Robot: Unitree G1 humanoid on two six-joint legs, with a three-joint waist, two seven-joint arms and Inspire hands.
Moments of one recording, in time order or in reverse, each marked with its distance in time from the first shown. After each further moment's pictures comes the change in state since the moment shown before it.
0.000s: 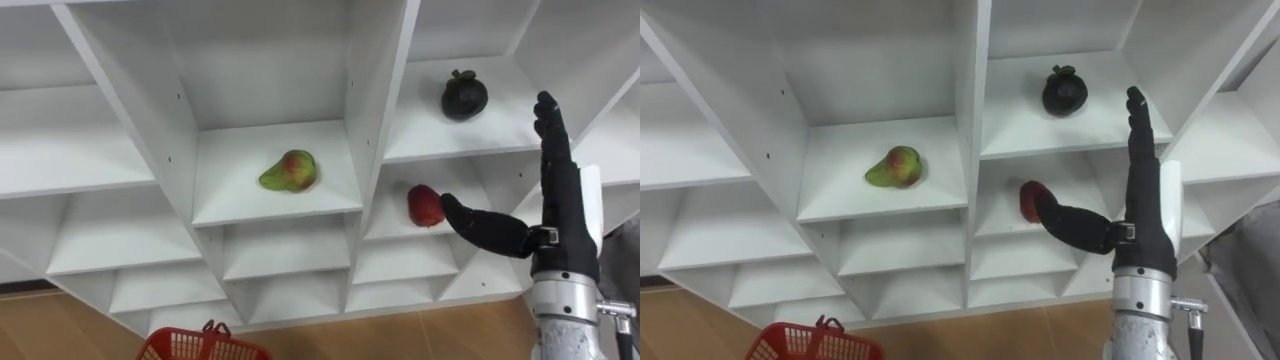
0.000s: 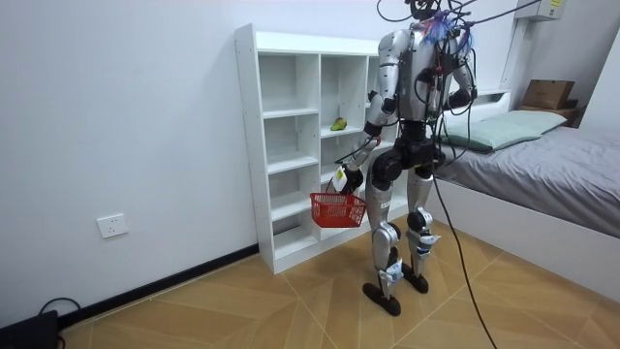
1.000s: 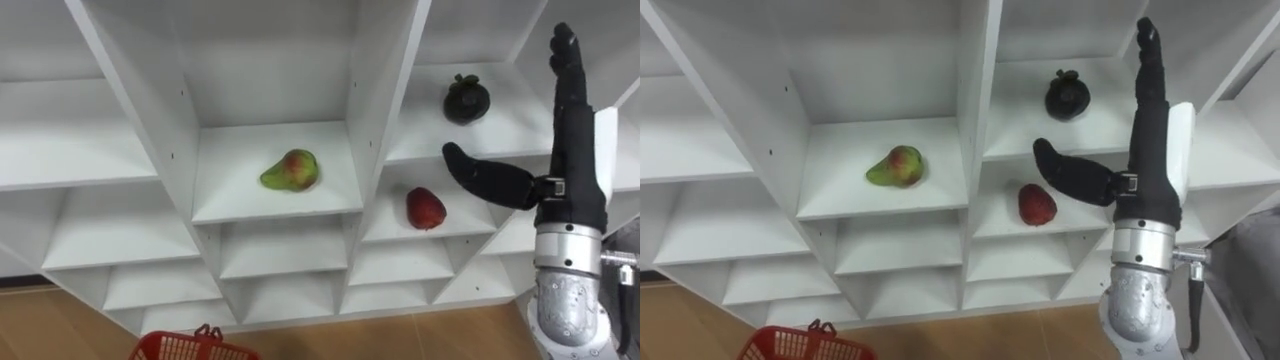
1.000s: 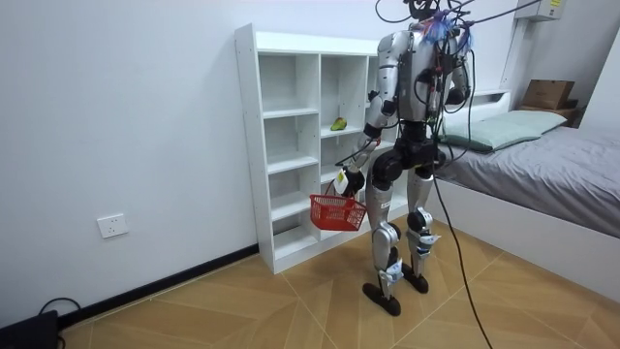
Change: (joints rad) left arm -0.009 0.009 0.003 -0.001 0.027 0.050 -0.010; right arm -0.165 -0.042 0.004 -0.007 -0.048 0.013 -0.059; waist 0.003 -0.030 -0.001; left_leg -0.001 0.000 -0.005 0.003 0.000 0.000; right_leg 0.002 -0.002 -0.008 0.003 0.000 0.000
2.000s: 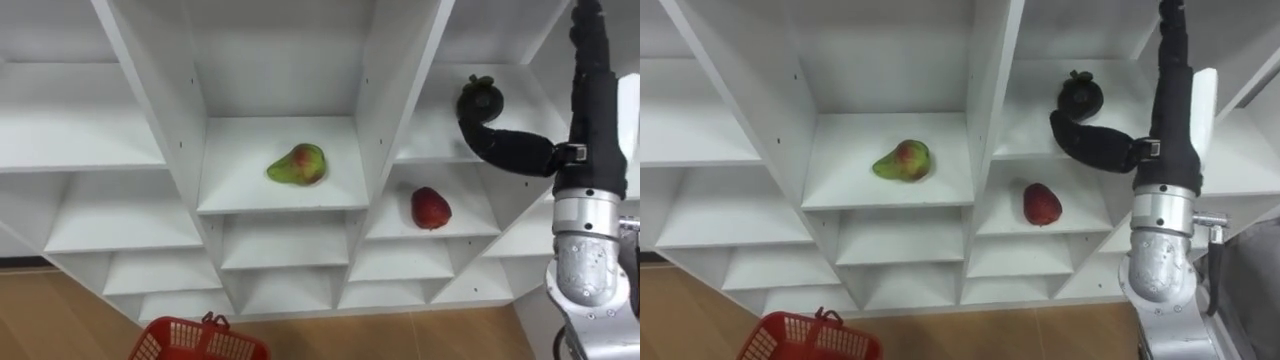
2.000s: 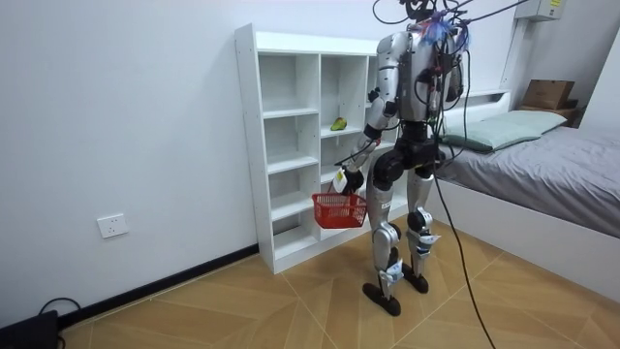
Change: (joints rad) left arm 0.012 0.012 0.034 -0.101 0.075 0.008 -0.026; right arm -0.155 -0.044 -0.057 0.131 0.089 0.010 0.074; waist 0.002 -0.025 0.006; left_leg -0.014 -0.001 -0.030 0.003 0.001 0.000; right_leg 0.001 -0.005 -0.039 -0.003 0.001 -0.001
